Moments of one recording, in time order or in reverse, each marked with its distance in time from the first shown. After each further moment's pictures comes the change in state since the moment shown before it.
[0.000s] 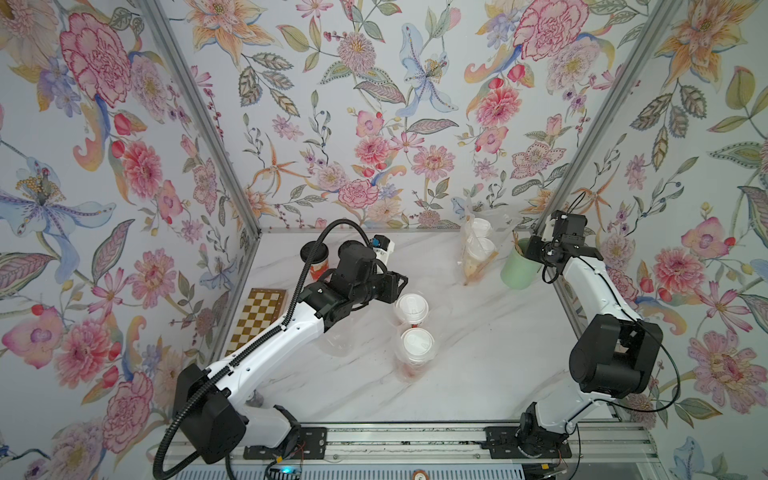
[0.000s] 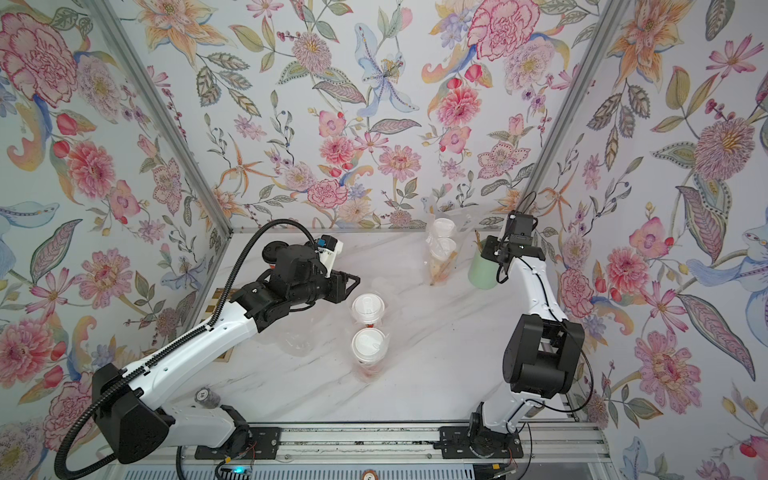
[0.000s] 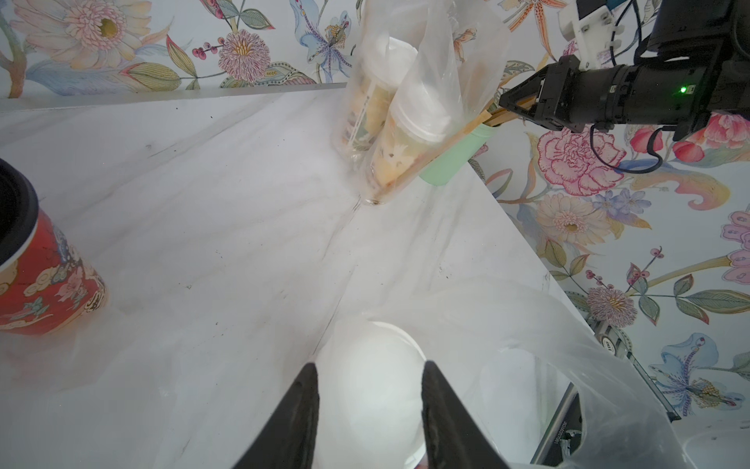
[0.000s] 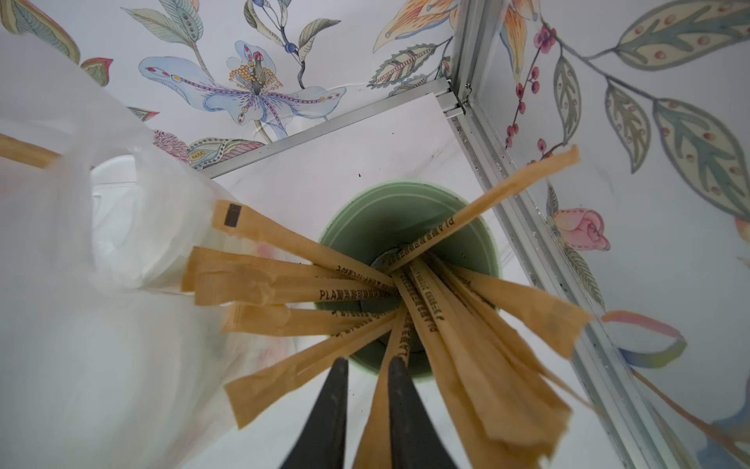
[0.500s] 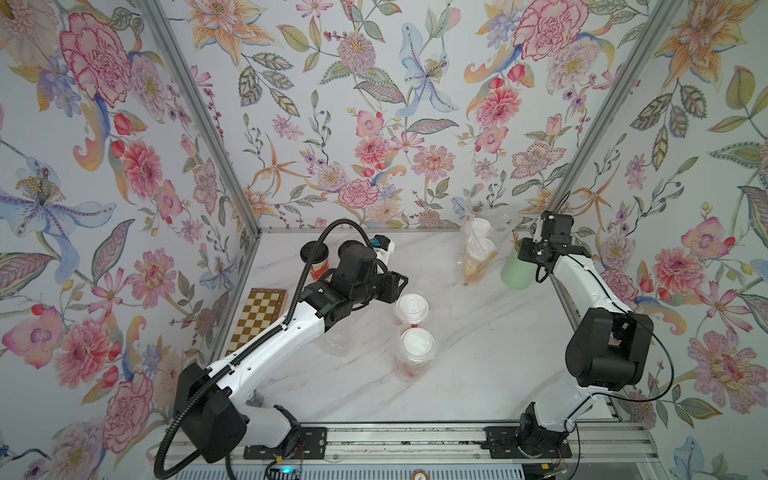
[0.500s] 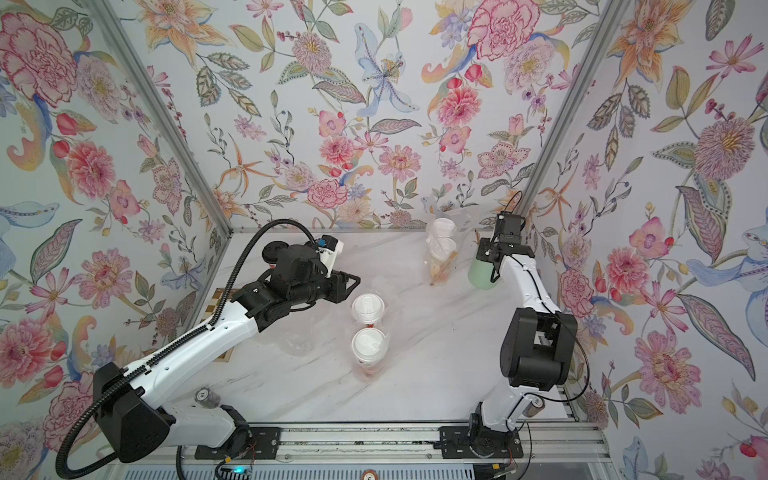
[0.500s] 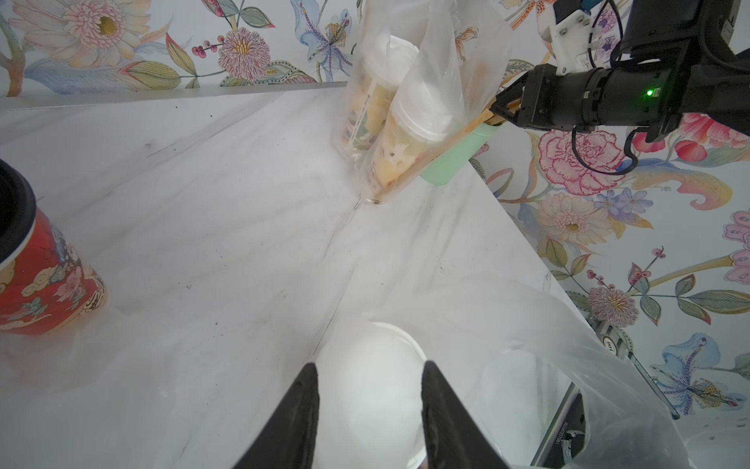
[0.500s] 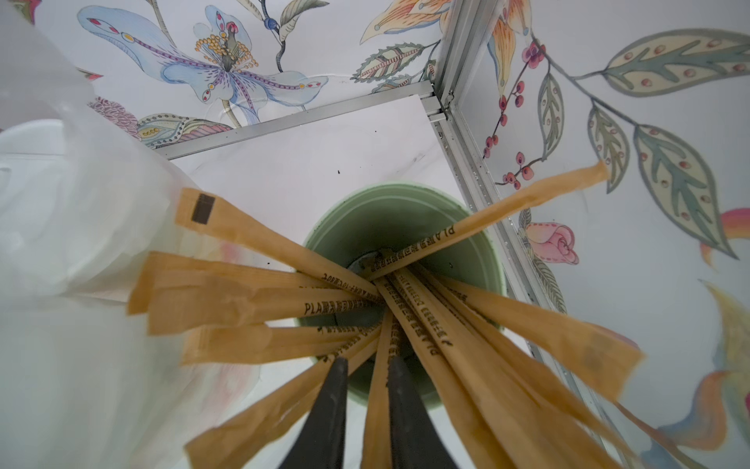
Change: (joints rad) left arm 0.001 0.002 0.000 0.001 0.000 0.000; right arm 0.045 0.048 0.000 0.025 0.141 -0.073
